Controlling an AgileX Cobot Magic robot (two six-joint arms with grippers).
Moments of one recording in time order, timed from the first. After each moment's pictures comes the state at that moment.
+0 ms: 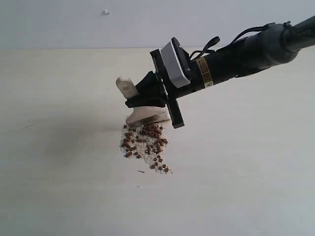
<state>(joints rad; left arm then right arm) -0.18 0.01 0.00 -1.74 0.23 1.59 0.33 2.22 -1.35 -1.68 -1.21 0.54</state>
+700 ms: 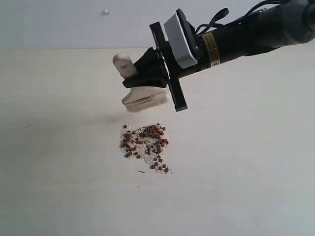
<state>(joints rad) -0.18 0.01 0.00 -1.74 0.23 1.59 0.33 2.09 -1.36 -1.69 -1.22 0.54</state>
